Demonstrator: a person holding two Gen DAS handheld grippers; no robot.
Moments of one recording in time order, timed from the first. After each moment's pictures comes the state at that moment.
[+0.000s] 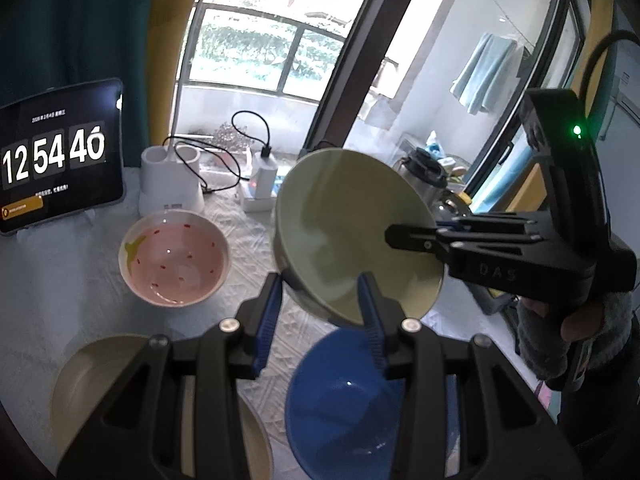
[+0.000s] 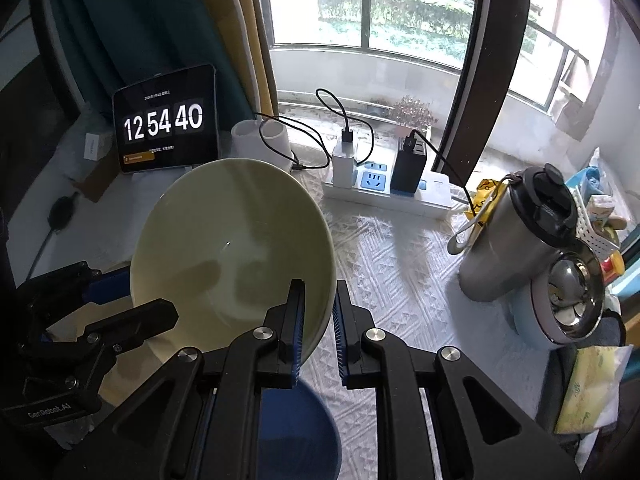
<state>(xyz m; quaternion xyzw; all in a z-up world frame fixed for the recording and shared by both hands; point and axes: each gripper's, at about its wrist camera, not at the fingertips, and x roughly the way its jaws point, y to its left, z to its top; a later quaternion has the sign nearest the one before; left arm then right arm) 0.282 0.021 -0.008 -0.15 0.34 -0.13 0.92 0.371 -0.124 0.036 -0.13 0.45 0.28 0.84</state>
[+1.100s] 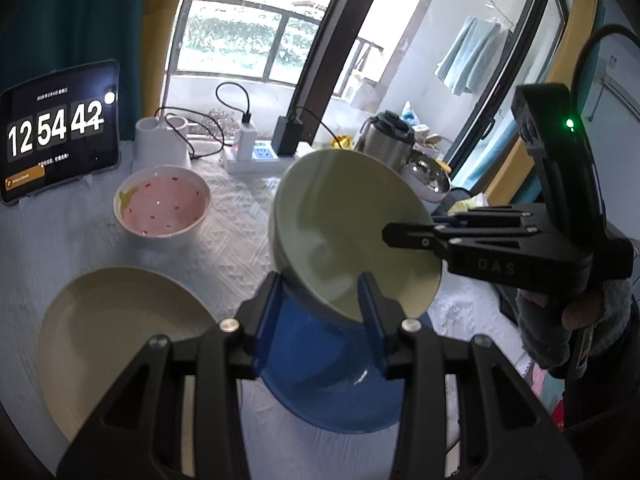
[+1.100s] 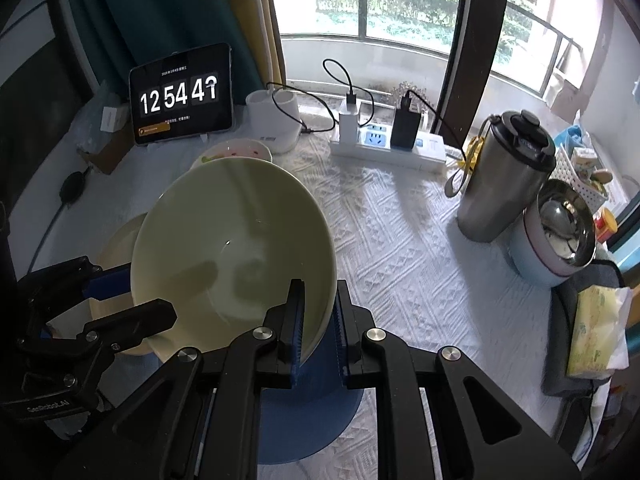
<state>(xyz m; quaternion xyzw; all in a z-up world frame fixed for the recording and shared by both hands) 0.227 0.003 -0.019 -0.14 0.36 -0.15 0.91 0.308 -0.146 0.032 -0.12 0.47 0.27 0.83</state>
